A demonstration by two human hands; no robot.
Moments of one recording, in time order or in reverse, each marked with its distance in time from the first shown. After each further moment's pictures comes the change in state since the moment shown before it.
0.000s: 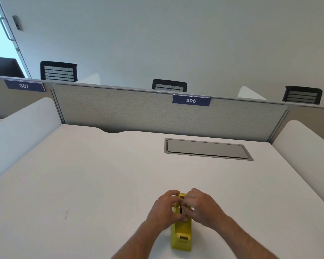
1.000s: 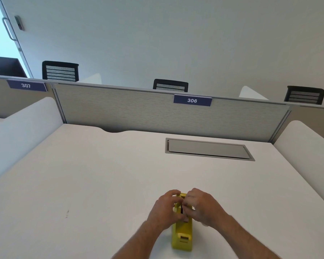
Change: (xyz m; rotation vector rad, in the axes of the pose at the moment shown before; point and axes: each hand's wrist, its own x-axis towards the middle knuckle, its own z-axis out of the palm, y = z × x) left_hand -0.001 0.002 -0.001 0.011 -0.004 -0.005; right_hand 0.002 0.003 0.001 -0.013 -0.042 0.017
